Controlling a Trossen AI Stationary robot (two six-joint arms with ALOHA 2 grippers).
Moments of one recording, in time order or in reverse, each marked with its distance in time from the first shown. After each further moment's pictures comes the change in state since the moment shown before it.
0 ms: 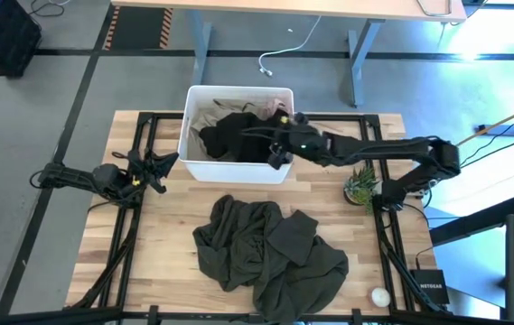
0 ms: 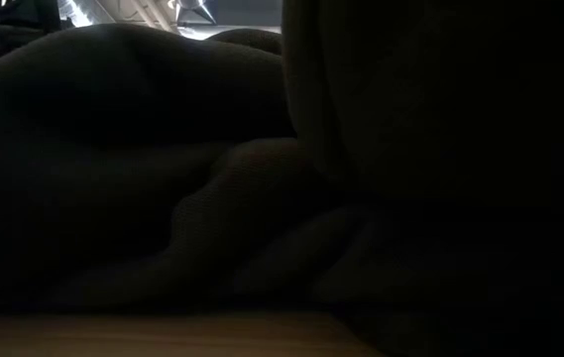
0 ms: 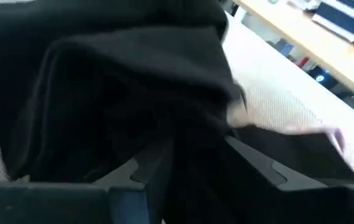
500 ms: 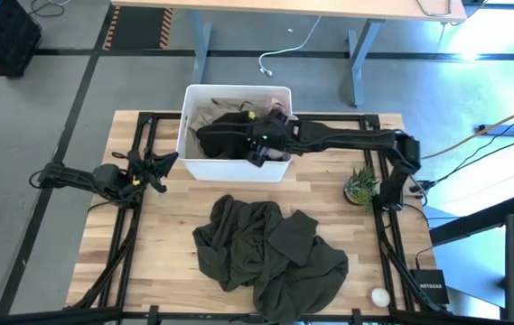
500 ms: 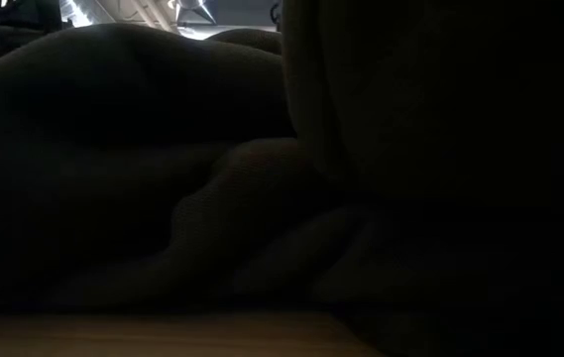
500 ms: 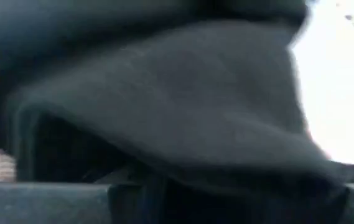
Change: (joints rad) left arm 0.000 0.000 0.000 -0.005 -0.018 0.001; right arm -0.008 0.328 0.502 -0.491 -0.054 0.074
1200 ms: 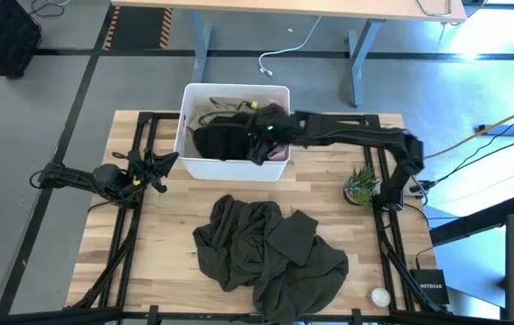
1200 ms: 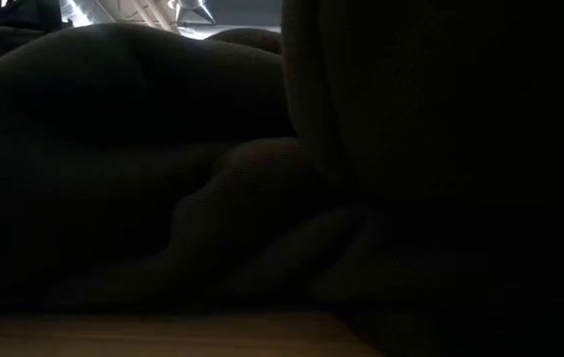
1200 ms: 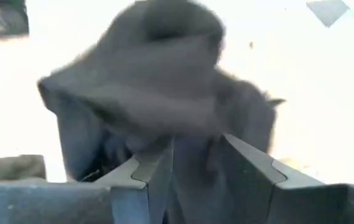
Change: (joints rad) left arm 0.000 0.000 0.000 -0.003 -0.001 0.006; right arm 0.011 -0.038 0.142 -0.082 -0.146 -0.020
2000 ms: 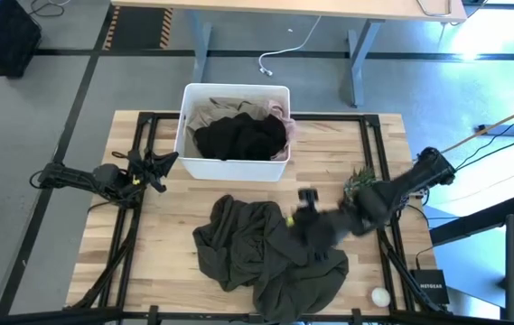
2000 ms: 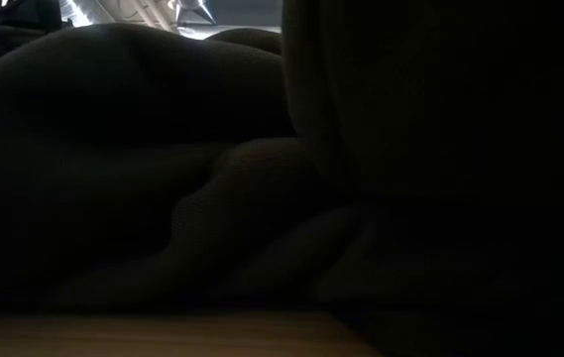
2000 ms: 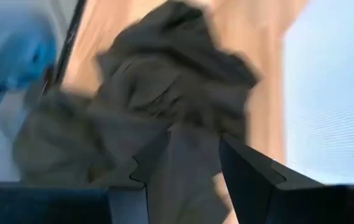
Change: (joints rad) left arm 0.000 -0.001 0.000 0.005 0.001 -0.030; right arm 0.717 -0.172 -0.007 -0.437 0.055 0.276
